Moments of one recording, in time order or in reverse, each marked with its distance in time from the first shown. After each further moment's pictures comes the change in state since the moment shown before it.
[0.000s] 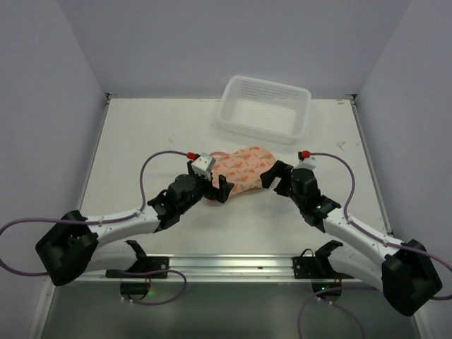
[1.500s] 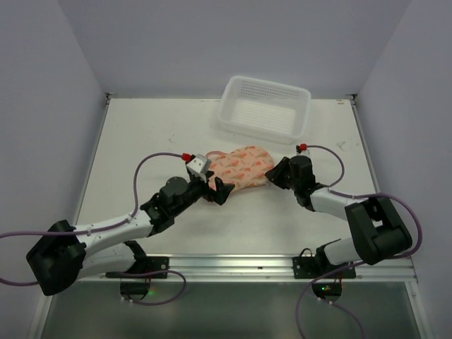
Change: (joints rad) left arm 0.000 -0.087 -0.023 0.026 0.086 0.000; right arm -0.209 0.438 0.072 0.230 -0.267 0.081
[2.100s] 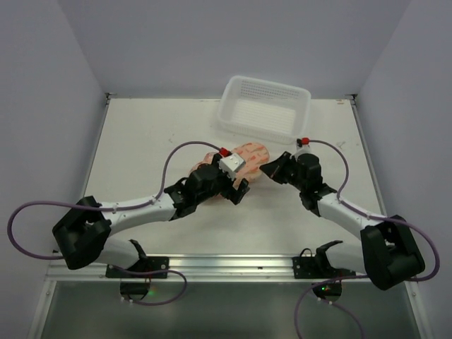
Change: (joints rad) left arm -0.061 0.260 0.267 -0.203 0.047 0.207; right arm 0.010 -0.186 0.001 0.024 -0.163 0.019
